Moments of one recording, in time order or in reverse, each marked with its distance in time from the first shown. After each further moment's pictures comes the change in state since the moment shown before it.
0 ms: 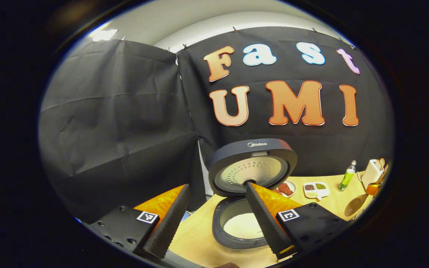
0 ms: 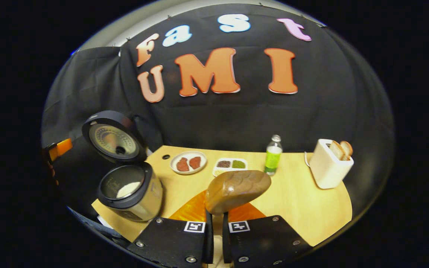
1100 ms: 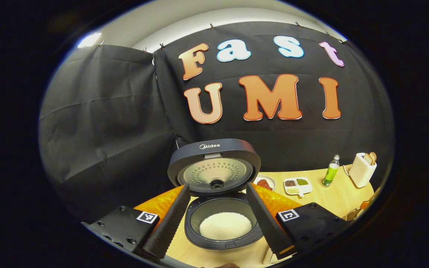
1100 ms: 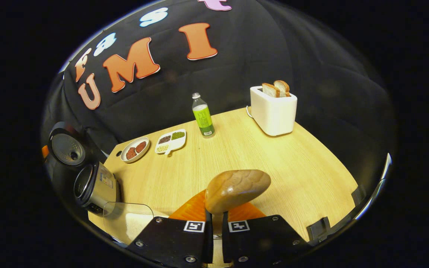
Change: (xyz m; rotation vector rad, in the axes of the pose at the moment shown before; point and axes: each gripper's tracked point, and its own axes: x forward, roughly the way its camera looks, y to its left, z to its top) left arm -0.003 -0.067 0.005 0.049 0.043 -0.106; right arm -0.014 -0.125 -0.123 0.302 0.173 -0.258
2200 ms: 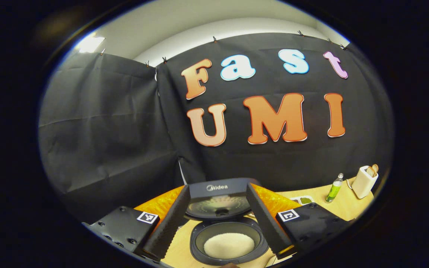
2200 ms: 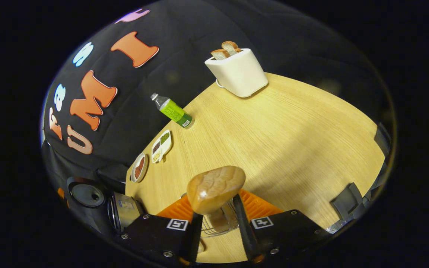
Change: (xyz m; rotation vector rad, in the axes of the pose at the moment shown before) left arm 0.028 0.021 0.094 -0.003 -0.168 0.021; right arm 0.014 -0.053 -0.037 0.402 0.168 0.045
